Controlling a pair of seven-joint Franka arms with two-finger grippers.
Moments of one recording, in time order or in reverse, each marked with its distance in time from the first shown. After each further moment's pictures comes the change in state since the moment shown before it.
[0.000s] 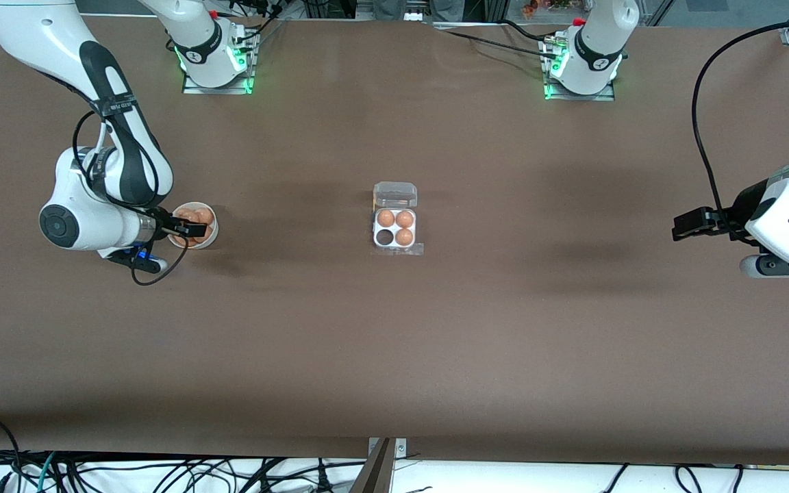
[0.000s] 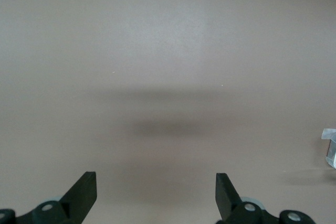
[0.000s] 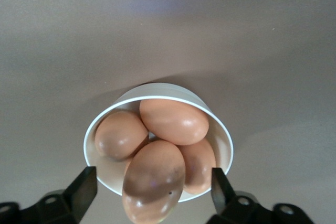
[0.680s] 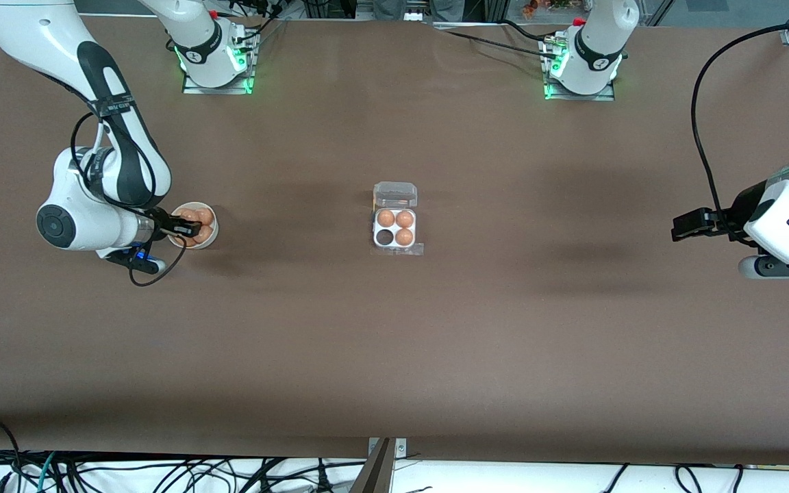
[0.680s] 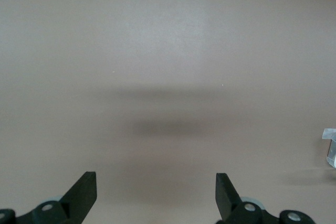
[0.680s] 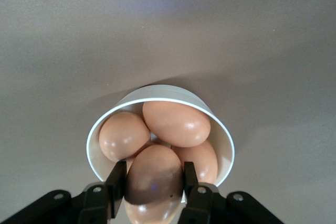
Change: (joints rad) left arm 0.000 0.004 0.000 0.000 0.000 0.000 0.000; right arm -0.002 0.000 0.000 0.004 0.015 0.000 0.000
